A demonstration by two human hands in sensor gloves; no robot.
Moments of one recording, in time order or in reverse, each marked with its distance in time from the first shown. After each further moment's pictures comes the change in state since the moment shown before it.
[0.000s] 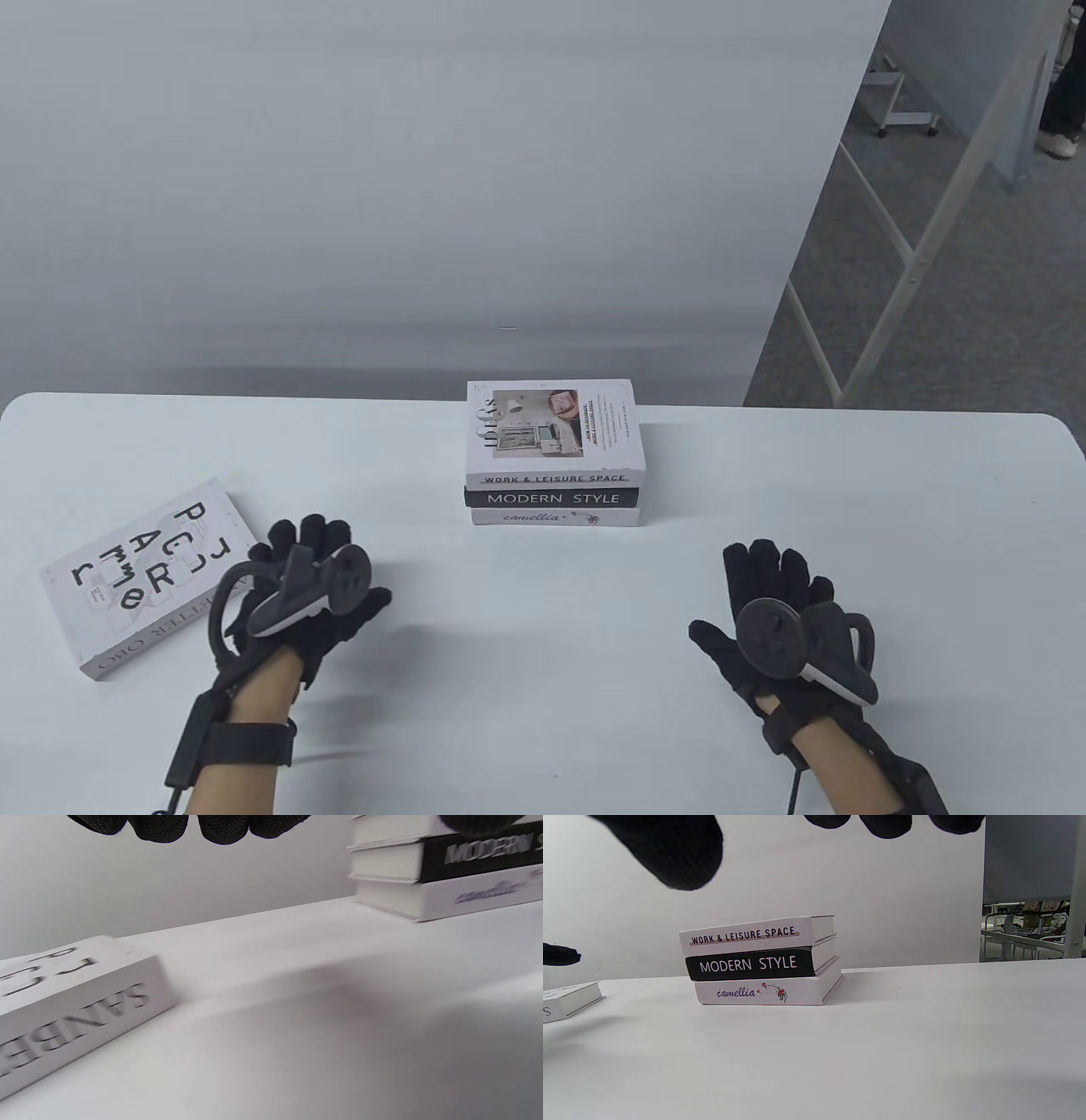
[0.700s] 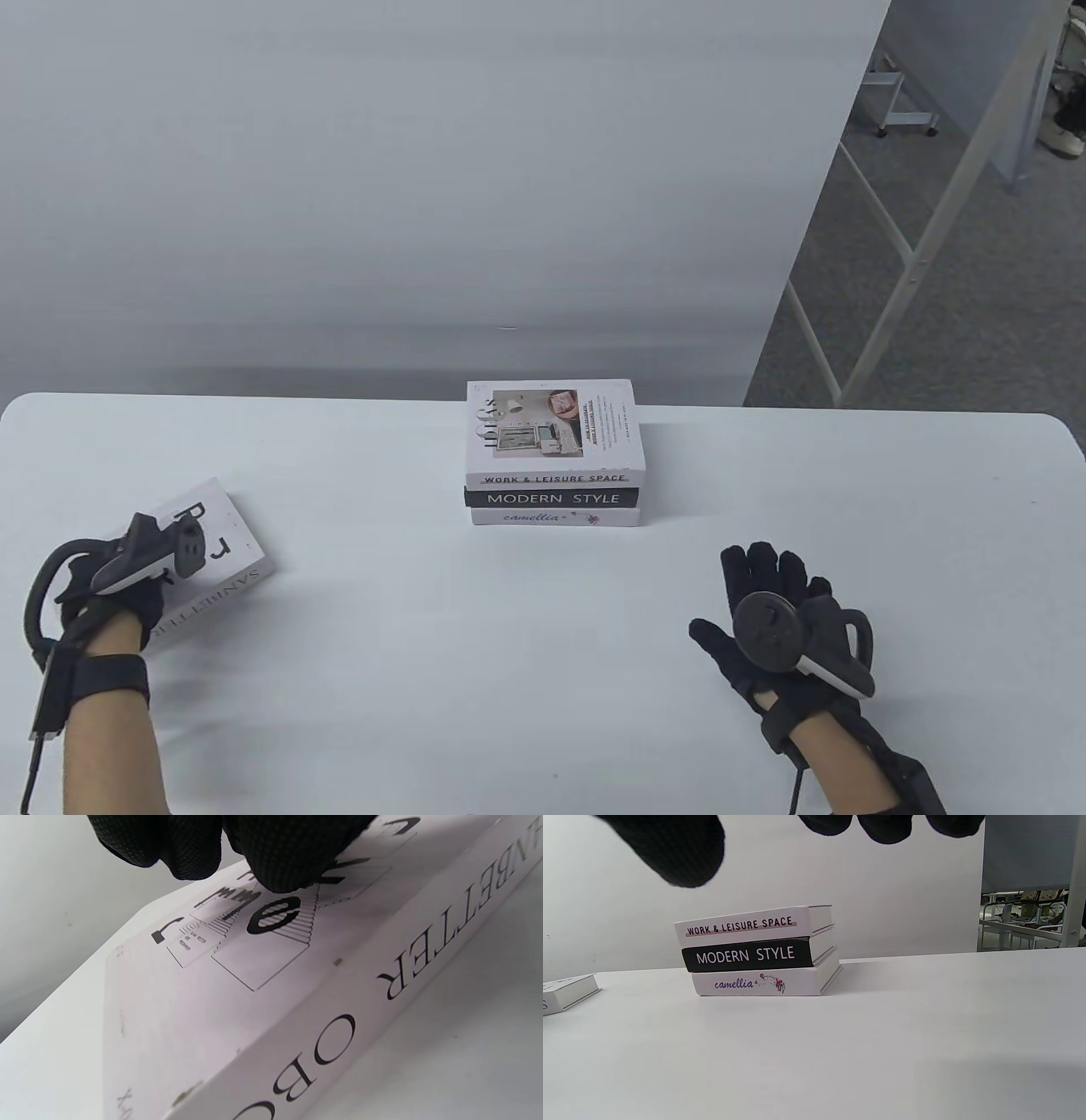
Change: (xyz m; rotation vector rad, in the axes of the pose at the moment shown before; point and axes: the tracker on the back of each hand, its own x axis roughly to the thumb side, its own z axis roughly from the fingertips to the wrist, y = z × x) left_hand -0.153 -0.058 -0.028 -0.296 0.225 -0.176; right_hand 0.000 0.007 -0.006 0.045 0.009 -0.011
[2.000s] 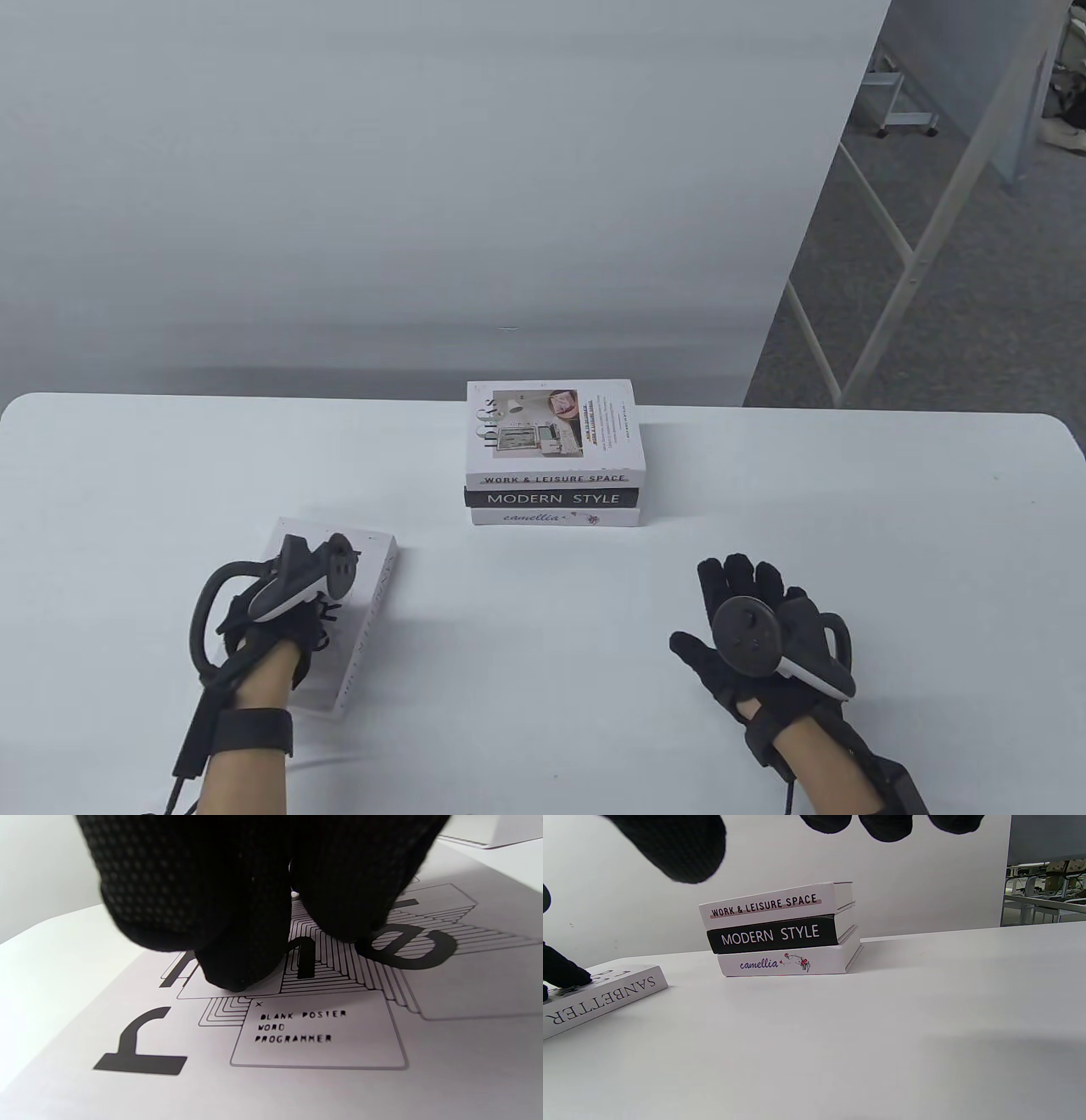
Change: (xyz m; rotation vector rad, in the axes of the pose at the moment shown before) left_hand 0.155 0.059 0.077 0.107 -0.129 0.126; right_hand 0.017 0.009 -0.002 0.076 -0.041 -0.027
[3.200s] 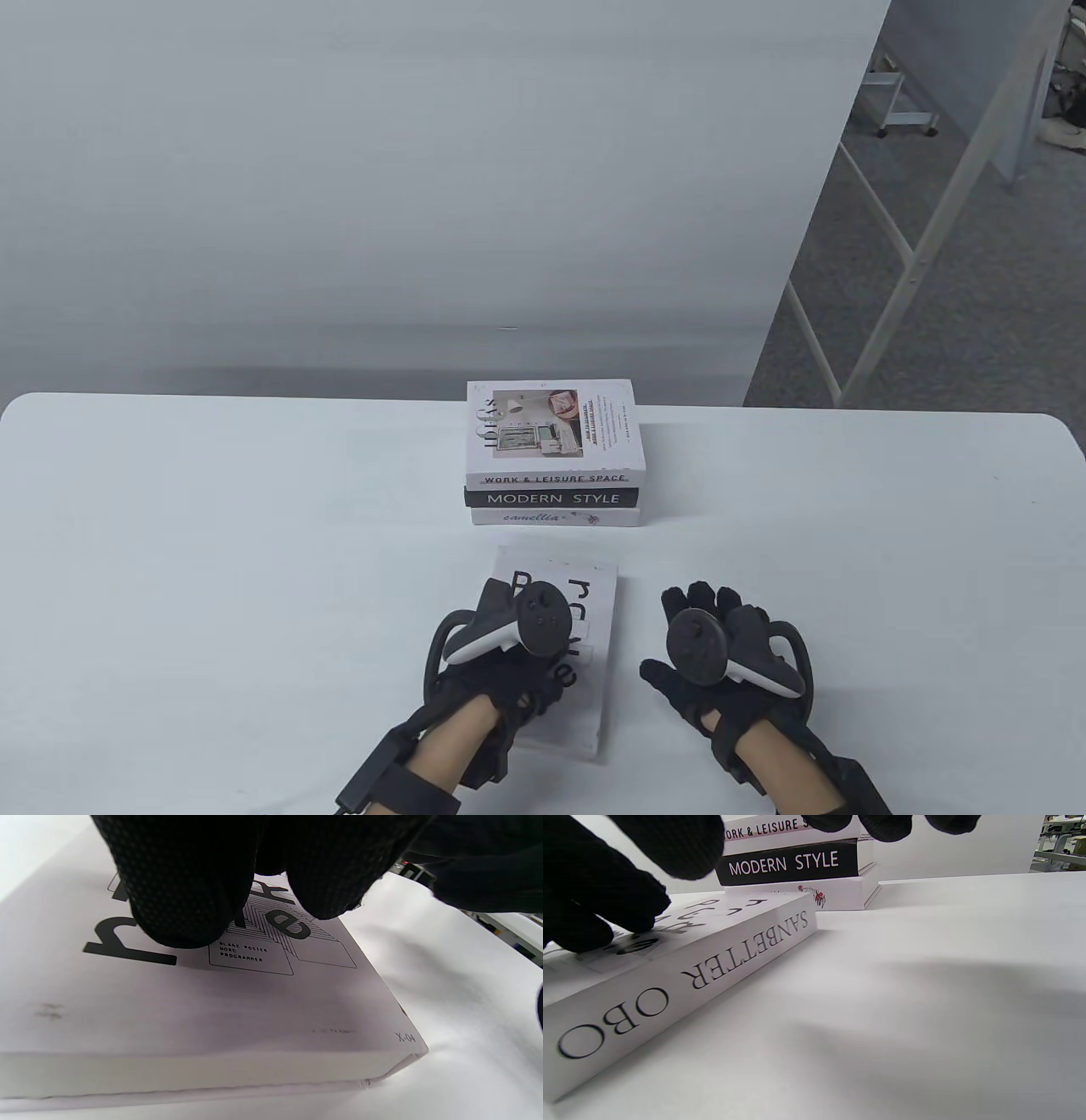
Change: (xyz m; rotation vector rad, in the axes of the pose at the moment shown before) left_hand 0.210 0.040 0.077 -0.111 -0.611 0.376; right_hand 0.020 0.046 -0.015 0.176 -0.024 0.054
